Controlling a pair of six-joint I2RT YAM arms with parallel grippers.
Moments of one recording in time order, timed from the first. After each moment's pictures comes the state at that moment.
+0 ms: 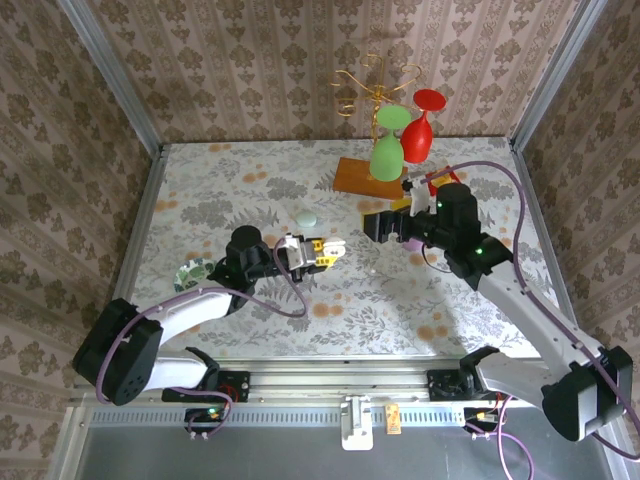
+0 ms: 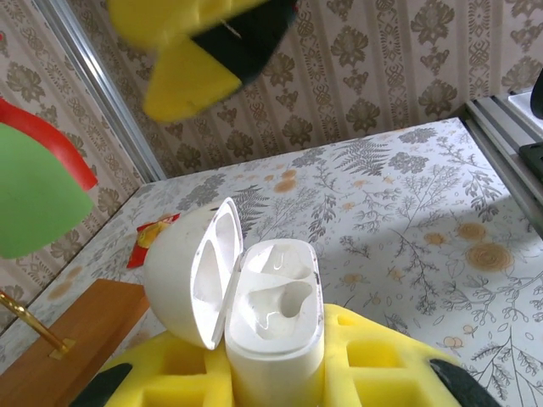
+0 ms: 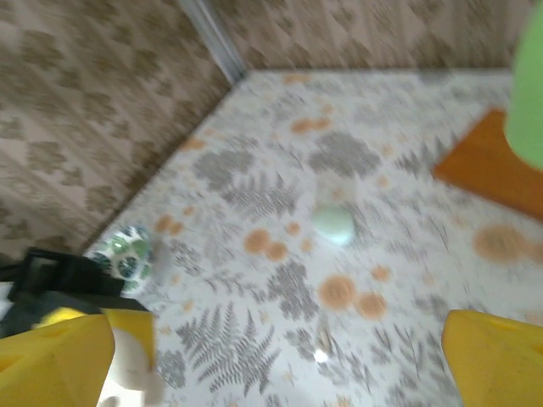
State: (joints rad) left arm -0.65 1.28 0.50 0.68 0.78 0.41; right arm 0.38 1.11 0.91 -0.23 -0.36 0.30
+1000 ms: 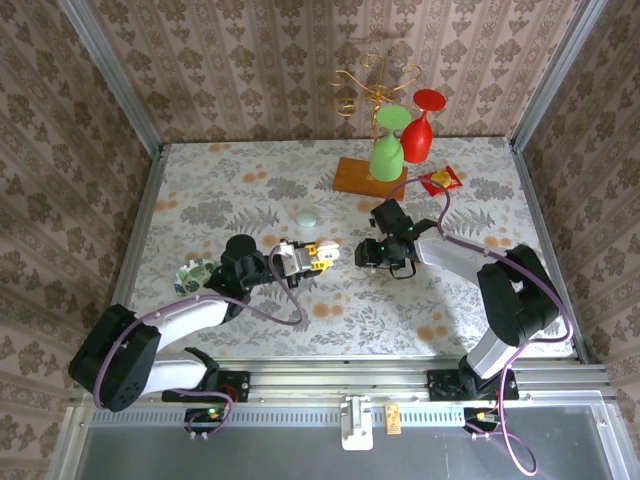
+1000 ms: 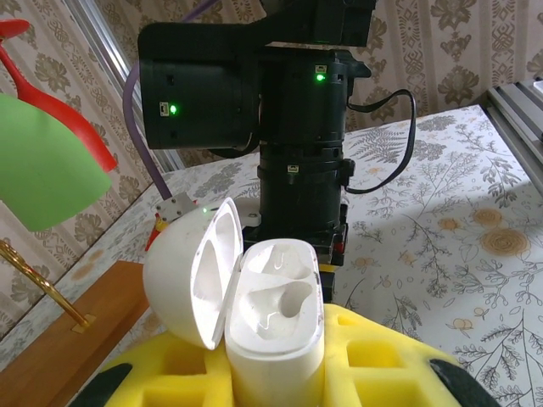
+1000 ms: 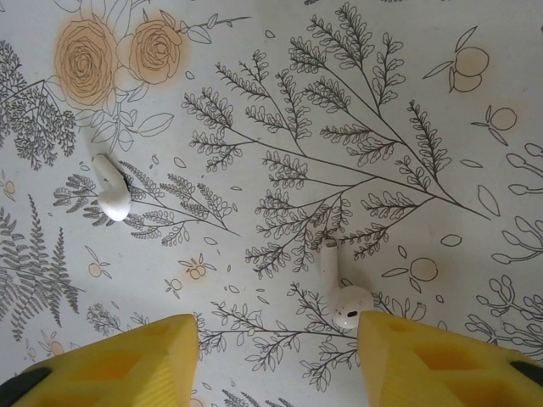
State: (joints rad) left arm -0.63 1.25 0.43 0.72 0.73 0.41; right arm 0.49 1.64 1.00 -0.48 -0.16 0.54
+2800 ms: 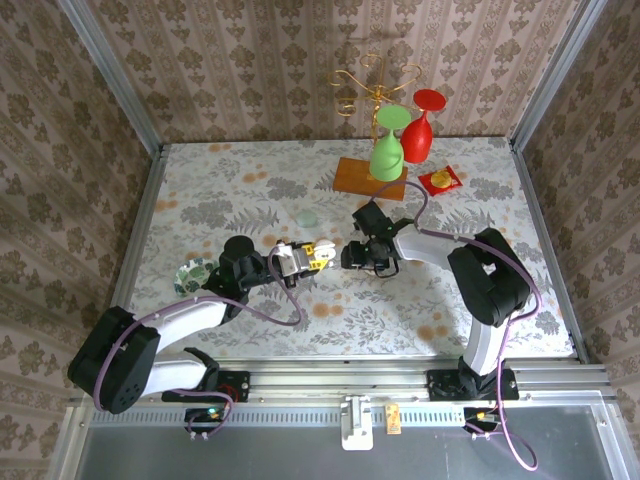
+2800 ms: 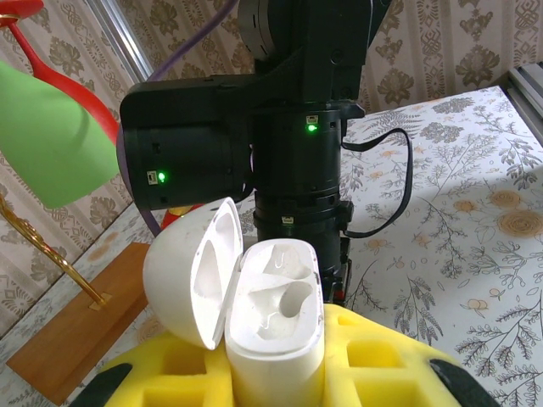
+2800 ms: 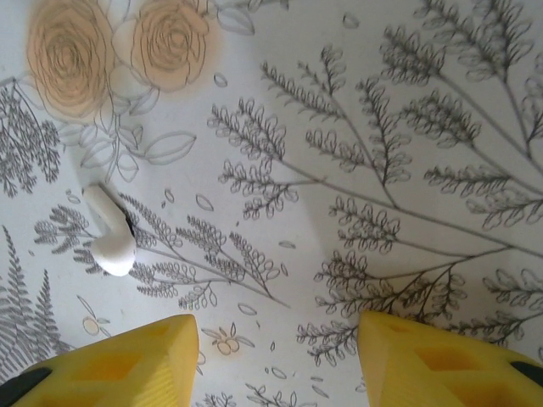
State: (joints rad) left arm -0.62 1.23 0.41 0.71 0.71 0.44; right arm 0.55 1.82 1.08 -0.43 -0.17 0.57
